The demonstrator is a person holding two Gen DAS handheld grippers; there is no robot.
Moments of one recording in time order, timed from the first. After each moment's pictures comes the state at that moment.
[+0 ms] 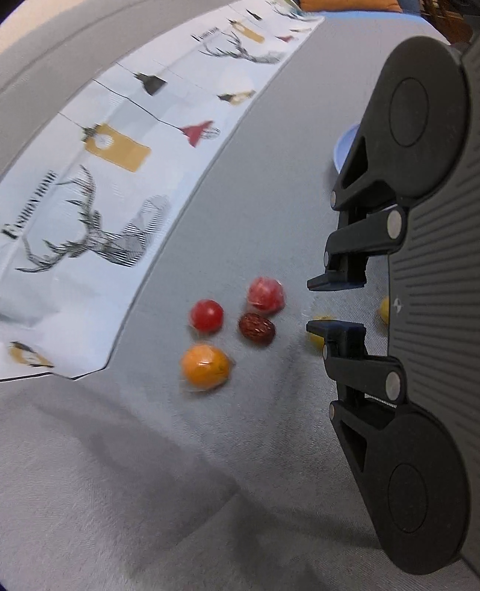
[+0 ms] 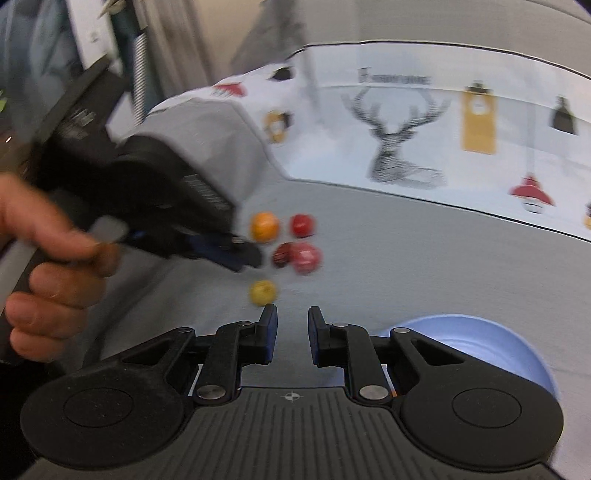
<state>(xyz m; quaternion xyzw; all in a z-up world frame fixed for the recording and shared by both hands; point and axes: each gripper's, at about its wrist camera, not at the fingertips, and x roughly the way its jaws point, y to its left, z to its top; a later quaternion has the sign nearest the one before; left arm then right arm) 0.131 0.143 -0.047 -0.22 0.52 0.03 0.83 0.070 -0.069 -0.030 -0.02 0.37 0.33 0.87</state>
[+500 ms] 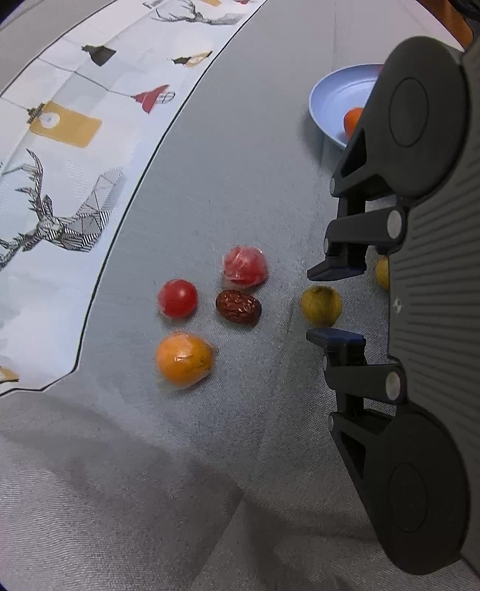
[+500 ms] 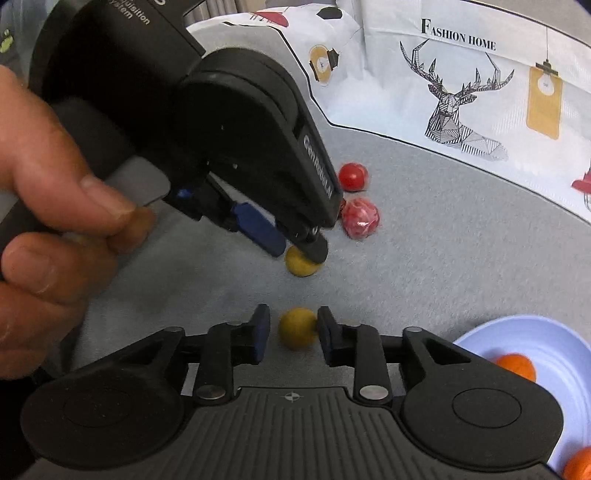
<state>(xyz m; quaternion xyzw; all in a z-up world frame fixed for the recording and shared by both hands) 0.151 0.133 -0.077 -0.15 0.57 0.04 0.81 0.090 -0.004 -0.068 -0.08 0.42 0.34 0.84</state>
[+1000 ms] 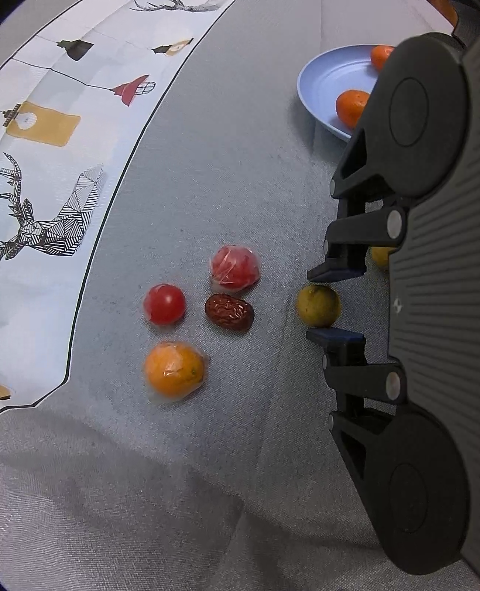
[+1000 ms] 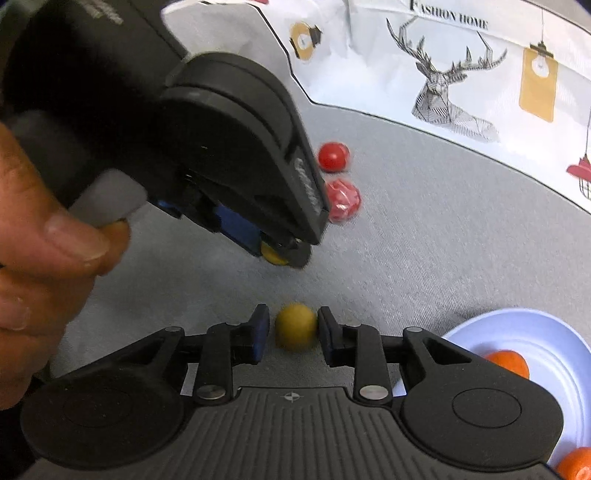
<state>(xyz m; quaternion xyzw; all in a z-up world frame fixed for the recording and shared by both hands) 0.158 0.120 -0.087 -0.12 0.58 0.04 0.81 0.100 -0.004 -0.078 -0.09 0.45 0.32 0.83</state>
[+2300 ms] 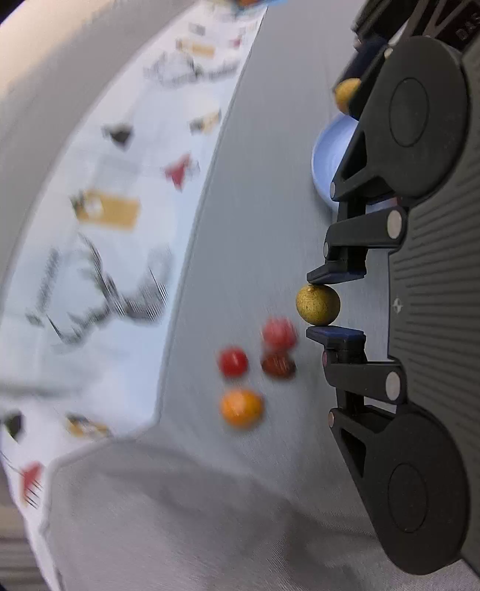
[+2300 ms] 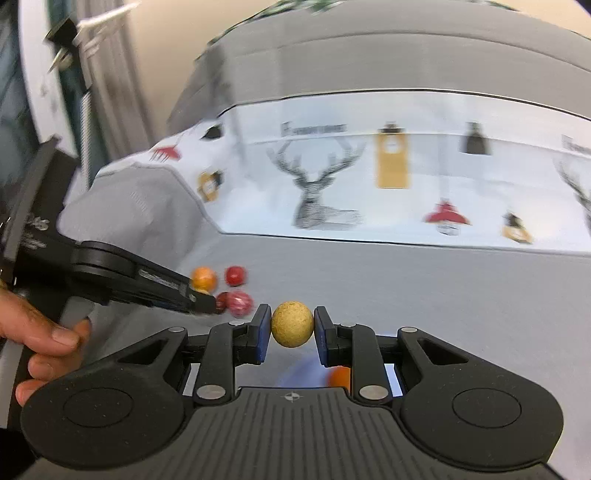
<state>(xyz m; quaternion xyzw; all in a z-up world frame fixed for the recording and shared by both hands) 0.104 0.098 -0.020 -0.12 0.44 -0.03 0.89 0.038 -0.123 0.015 0.03 0.32 0.20 0.92</state>
